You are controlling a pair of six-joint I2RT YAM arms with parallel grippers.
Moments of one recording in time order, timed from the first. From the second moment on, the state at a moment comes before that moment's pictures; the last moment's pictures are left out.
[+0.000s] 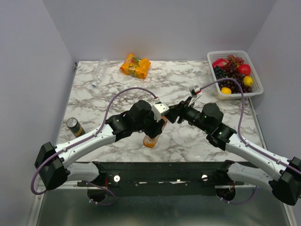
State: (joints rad) left arm -0.91 1.22 0.95 -0.39 0.17 -0.04; right arm 0.76 0.99 0.68 0.27 -0.12 0.53
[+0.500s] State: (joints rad) left arm -0.91 1.23 0.96 -0.40 0.17 -0.04; right arm 0.77 1.02 0.68 0.30 -0.12 0.55
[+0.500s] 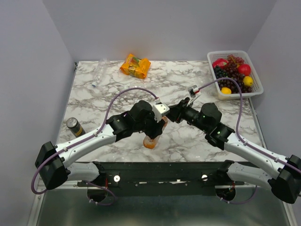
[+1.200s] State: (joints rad) left arm -0.81 1.15 0.96 -0.38 0.77 0.01; right arm 0.75 0.91 0.64 0.44 -0.42 0.46
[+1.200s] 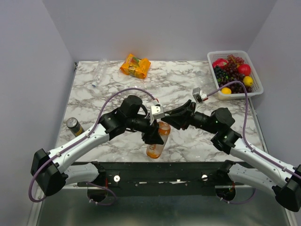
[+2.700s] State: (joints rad) left arm -0.77 1.15 0.94 -0.35 0.57 -0.01; right arm 0.66 0.71 0.59 0.16 -0.40 0.35
